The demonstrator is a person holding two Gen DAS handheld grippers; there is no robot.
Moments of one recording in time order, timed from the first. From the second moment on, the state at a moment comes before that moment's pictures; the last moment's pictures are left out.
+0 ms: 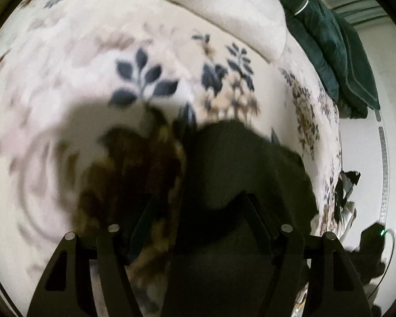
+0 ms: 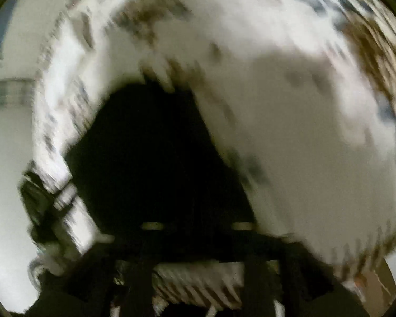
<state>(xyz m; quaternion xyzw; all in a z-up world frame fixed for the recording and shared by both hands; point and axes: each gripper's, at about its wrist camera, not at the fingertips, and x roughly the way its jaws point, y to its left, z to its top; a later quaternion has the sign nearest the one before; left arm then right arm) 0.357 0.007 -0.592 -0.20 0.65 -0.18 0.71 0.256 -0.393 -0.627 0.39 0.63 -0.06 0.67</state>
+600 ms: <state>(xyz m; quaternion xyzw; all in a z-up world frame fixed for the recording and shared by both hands) 0.409 -0.015 -0.610 -0.21 0.64 -0.21 0.71 0.390 -0.406 -0.680 0.30 0.64 -0.07 0.70</state>
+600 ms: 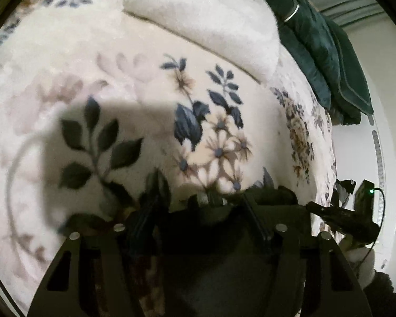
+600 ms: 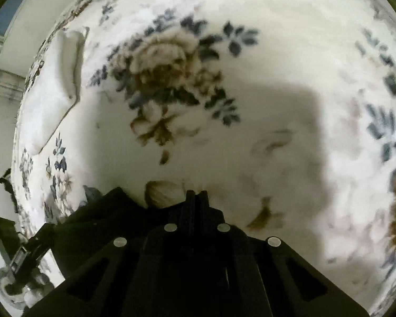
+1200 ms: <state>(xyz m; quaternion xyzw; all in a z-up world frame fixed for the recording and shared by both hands) 0.319 -0.010 -0.636 -0.29 0.67 -0.29 0.61 0.282 -0.390 -0.754 0.53 0.63 0.19 0.53</state>
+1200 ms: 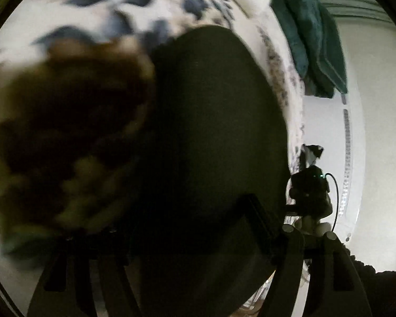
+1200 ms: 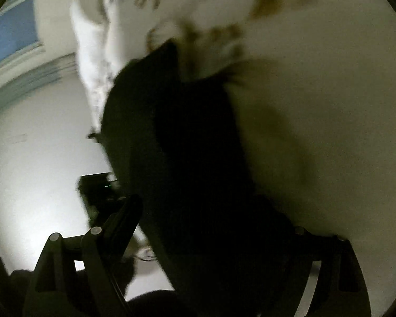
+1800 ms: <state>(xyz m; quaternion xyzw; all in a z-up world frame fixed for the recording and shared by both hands) 0.451 0.019 -0.515 -0.23 0.62 -0.32 0.68 0.402 -0.313 -0.612 0.47 0.59 0.17 0.64</state>
